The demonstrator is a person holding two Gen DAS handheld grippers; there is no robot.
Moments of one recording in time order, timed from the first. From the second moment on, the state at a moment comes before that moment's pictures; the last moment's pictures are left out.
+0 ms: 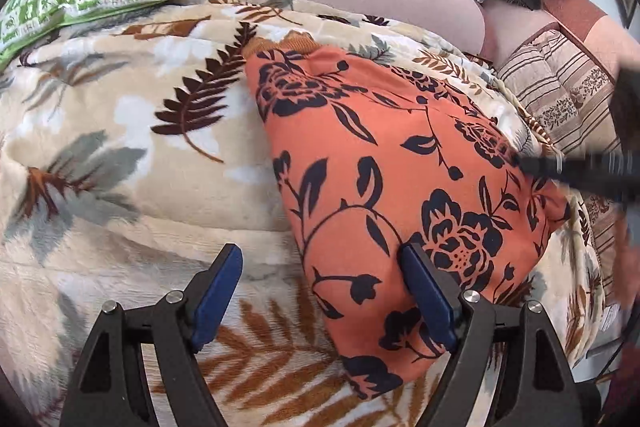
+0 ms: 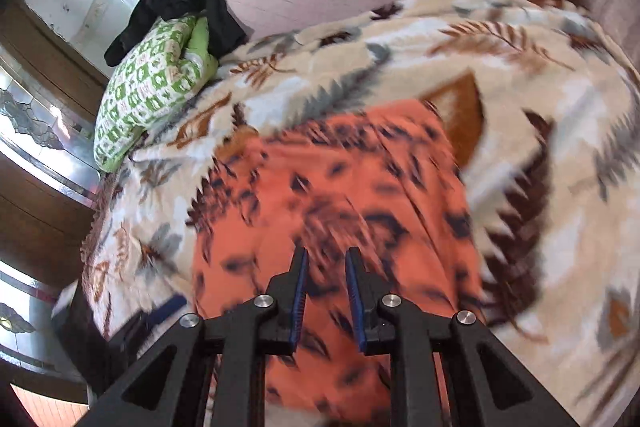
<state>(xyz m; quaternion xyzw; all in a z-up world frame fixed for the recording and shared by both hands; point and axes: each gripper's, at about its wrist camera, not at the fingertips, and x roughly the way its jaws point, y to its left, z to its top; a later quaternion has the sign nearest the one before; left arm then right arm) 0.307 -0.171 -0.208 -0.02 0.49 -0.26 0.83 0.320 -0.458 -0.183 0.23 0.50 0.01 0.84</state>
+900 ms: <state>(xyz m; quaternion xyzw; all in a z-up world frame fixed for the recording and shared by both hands) 0.323 -0.173 -0.200 -0.03 0.47 -0.26 0.84 0.283 -0.468 -0.212 0.26 0.44 -0.06 0.86</state>
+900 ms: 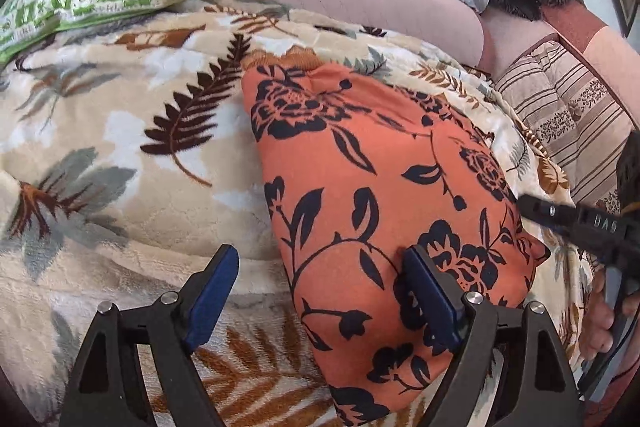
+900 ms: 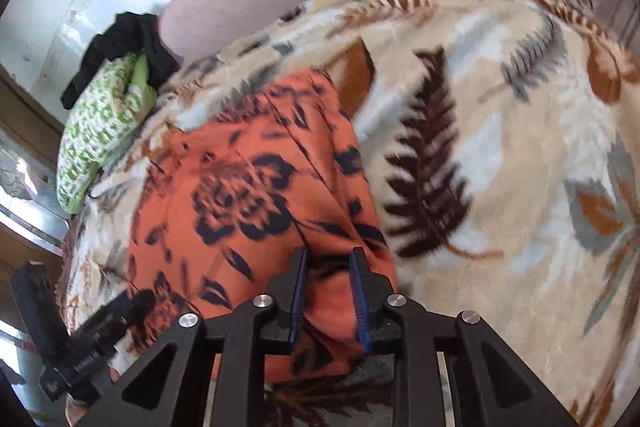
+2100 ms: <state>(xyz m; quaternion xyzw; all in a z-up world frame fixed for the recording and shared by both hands) 0.334 -0.182 -0.201 0.00 0.47 -0.24 0.85 0.362 -0.425 -0.219 0.21 0.47 -0.03 0.86</state>
